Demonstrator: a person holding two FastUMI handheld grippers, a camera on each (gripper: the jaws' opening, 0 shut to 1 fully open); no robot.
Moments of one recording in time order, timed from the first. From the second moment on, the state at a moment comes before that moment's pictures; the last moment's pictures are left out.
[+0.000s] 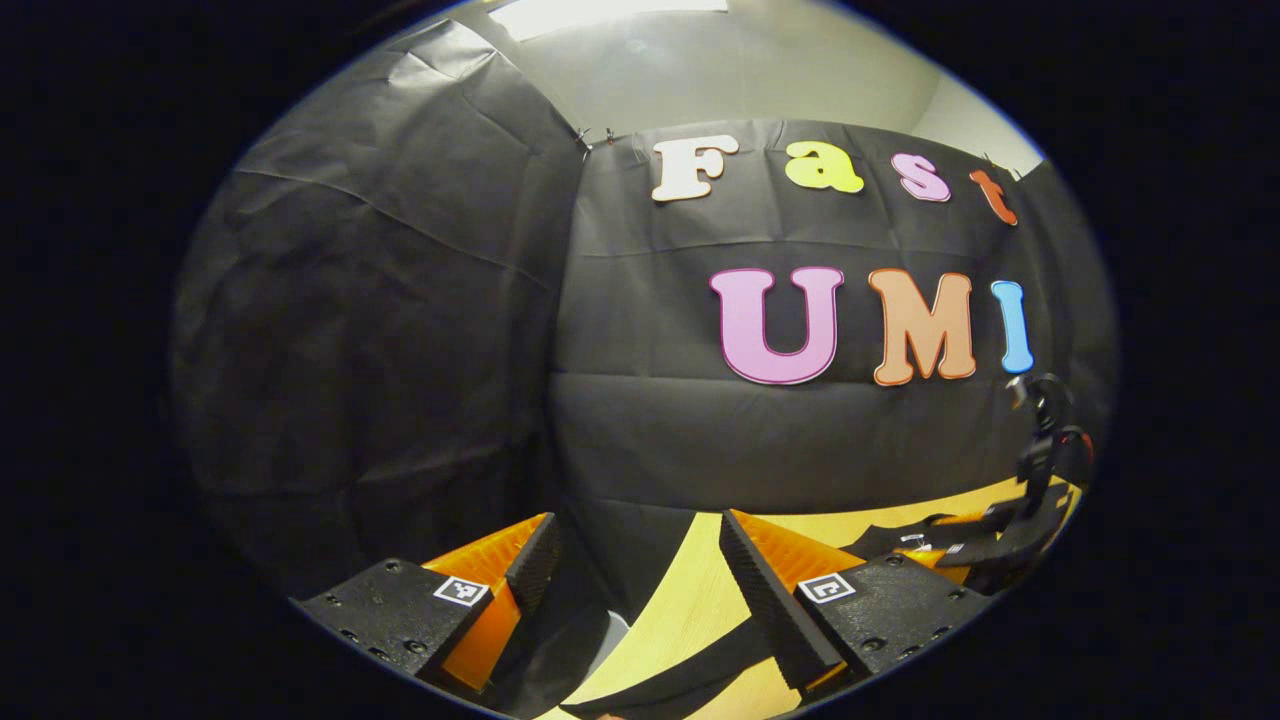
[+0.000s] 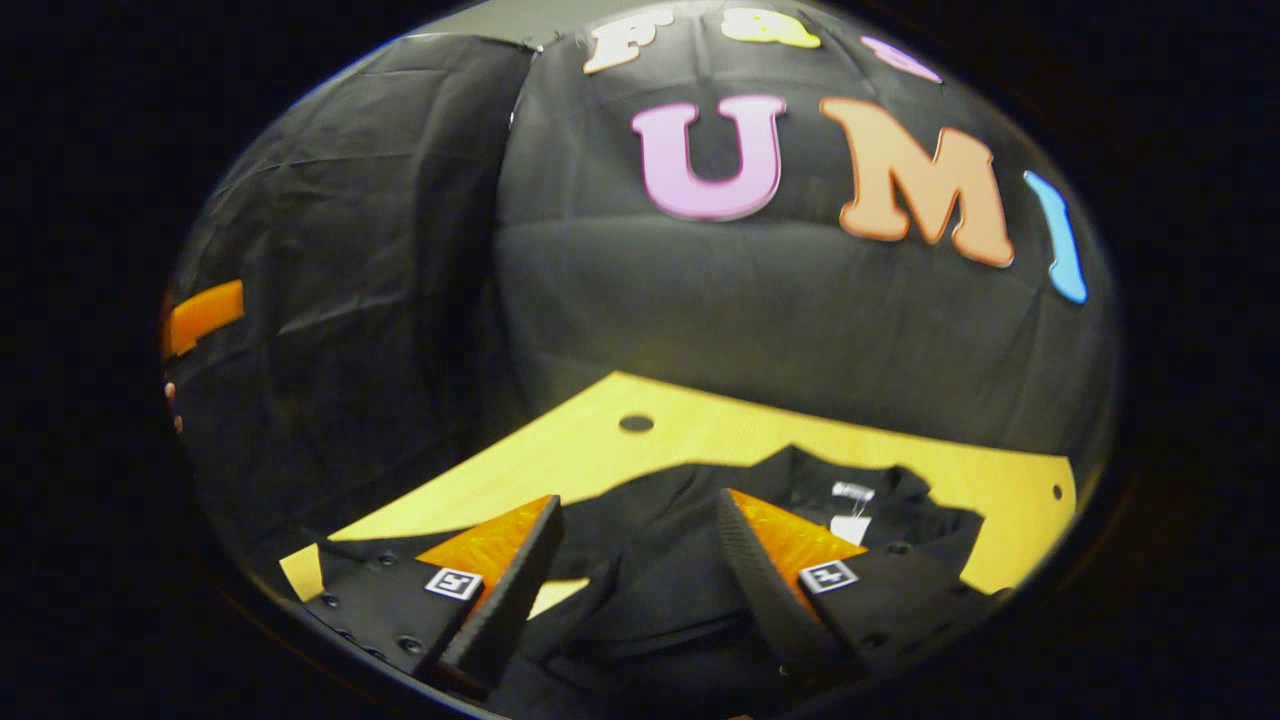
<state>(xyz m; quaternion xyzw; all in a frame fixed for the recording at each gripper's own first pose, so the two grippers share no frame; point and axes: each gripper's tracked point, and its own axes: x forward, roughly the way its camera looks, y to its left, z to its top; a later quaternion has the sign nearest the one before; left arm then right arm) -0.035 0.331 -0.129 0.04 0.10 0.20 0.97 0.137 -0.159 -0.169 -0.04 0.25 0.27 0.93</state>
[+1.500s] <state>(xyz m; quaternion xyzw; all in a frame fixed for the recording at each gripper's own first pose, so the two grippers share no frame) -0.184 0.311 -0.392 0.02 0.40 0.15 0.91 0.099 -0.297 0.001 -0.01 0.08 0.16 0.98</state>
